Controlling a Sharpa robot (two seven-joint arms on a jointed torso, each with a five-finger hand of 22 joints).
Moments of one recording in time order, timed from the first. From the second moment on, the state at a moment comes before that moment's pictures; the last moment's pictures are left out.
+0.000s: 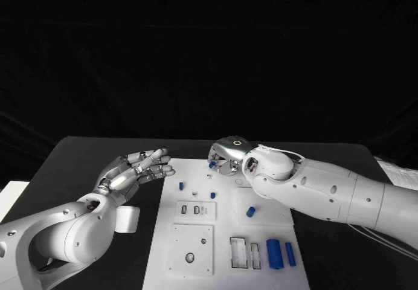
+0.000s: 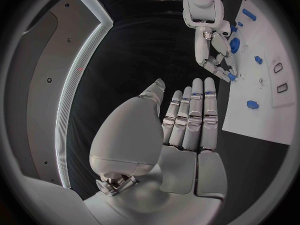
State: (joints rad) left arm 1.19 -0.98 -0.01 1.80 0.11 -0.37 0.50; left_hand 1.41 -0.04 0.14 0.17 0.11 0.95 0.22 0.11 0.07 1.06 0.16 0.09 0.07 1.13 0.11 0.18 0.18 0.18 0.98 0.22 0.32 0.10; right arm 1.22 -0.63 0.06 1.33 -1.83 -0.28 -0.14; right_hand 1.27 -0.05 0.48 -0.13 0.10 1.18 0.12 0.07 0.11 1.26 0.06 0.06 0.07 1.47 -0.02 1.21 0.94 0.11 1.33 0.08 1.36 1.09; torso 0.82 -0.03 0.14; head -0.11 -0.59
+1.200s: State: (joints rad) left arm 1.19 -0.99 -0.01 1.80 0.11 -0.37 0.49; left_hand 1.41 -0.04 0.14 0.17 0.11 0.94 0.22 0.11 0.07 1.06 0.16 0.08 0.07 1.13 0.11 0.17 0.18 0.18 0.98 0.22 0.31 0.10; right arm 1.23 -0.83 0.08 1.51 -1.73 -0.34 -0.17; right_hand 1.29 -0.19 0.37 0.06 0.09 1.03 0.13 0.07 0.07 1.44 0.03 0.40 0.29 1.46 -0.04 1.23 0.97 0.11 1.34 0.07 1.37 1.10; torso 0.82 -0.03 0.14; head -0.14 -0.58
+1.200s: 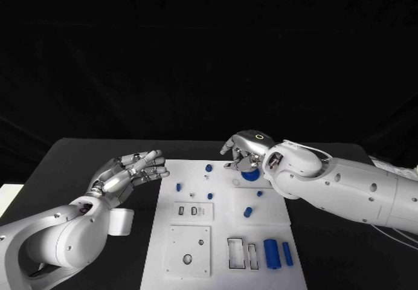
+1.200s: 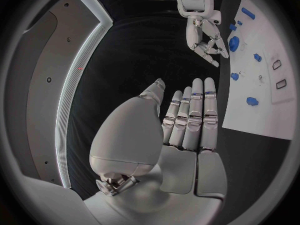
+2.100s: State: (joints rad) left arm 1.19 -0.99 -0.01 1.80 0.11 -0.37 0.49; left_hand 1.41 -0.04 0.14 0.17 0.11 0.94 0.22 0.11 0.07 1.06 0.16 0.08 0.07 1.13 0.11 0.17 0.18 0.18 0.98 0.22 0.31 0.10; right arm 1.20 -0.97 0.08 1.53 -1.58 -0.25 -0.26; right_hand 1.37 -0.17 0.03 0.29 0.18 0.96 0.14 0.11 0.08 1.46 0.05 1.32 1.31 1.47 -0.03 1.46 1.31 0.06 1.44 0.08 1.48 1.31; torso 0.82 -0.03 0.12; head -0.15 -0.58
